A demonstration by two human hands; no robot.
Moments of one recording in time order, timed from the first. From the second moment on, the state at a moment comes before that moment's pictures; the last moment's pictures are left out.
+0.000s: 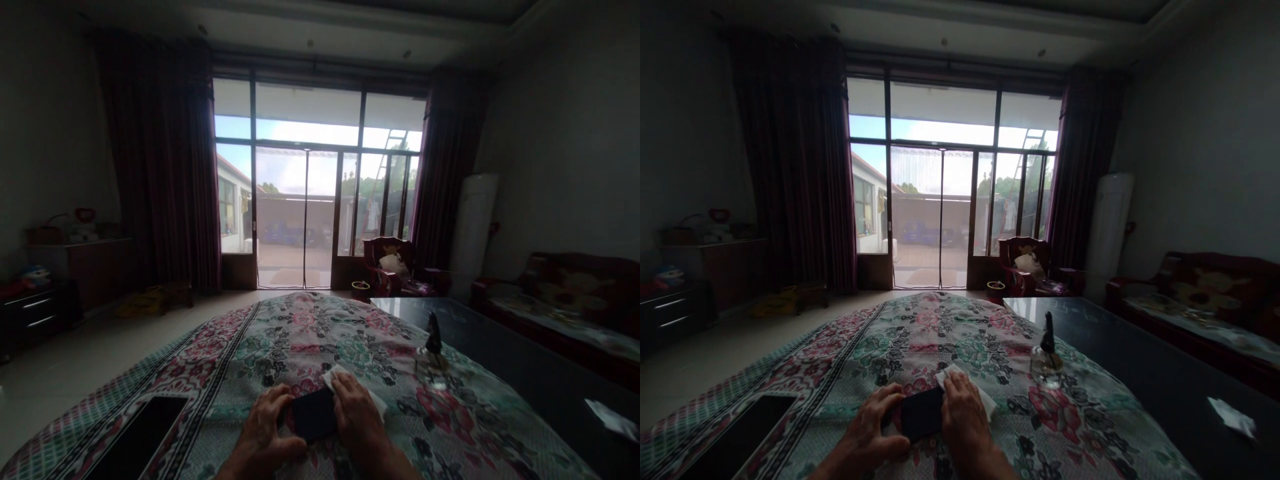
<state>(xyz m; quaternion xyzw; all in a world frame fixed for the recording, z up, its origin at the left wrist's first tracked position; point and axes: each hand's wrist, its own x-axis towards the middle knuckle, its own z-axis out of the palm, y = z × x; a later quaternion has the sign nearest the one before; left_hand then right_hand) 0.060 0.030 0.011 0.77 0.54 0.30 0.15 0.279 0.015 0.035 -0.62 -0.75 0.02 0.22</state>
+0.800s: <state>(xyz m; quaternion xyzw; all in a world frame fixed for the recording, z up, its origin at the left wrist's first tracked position) 0.035 0.028 0.021 0.80 0.51 0.25 0.18 0.271 -0.007 0.044 -0.49 -0.82 0.07 0.28</state>
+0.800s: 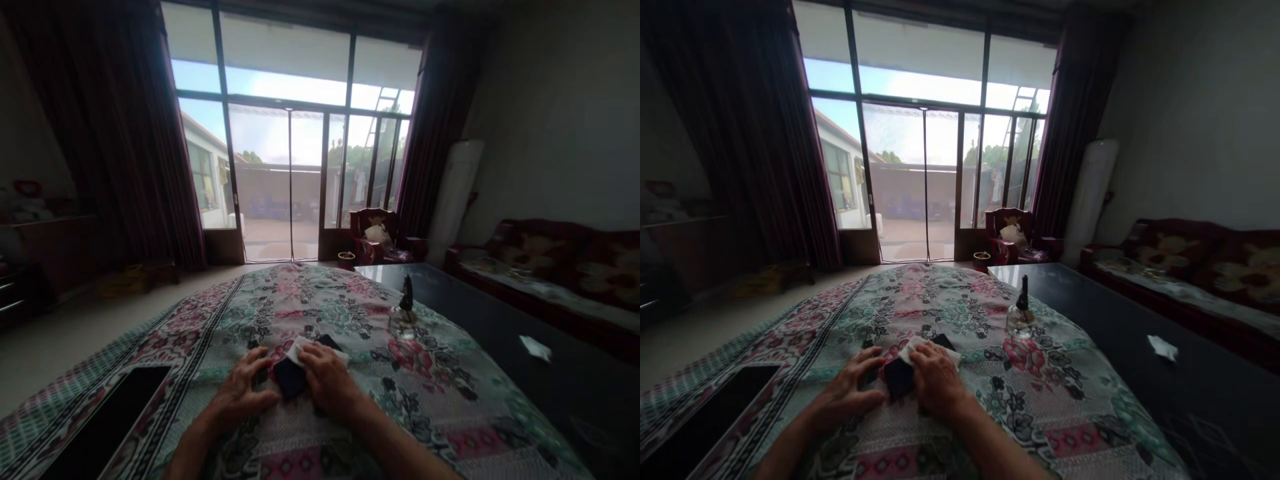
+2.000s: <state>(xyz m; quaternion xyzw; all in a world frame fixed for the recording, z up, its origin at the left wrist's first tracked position) 0.066 0.012 0.031 0.83 0.53 0.19 0.09 0.283 0.006 0.043 -0.63 -0.72 0.03 0.28</state>
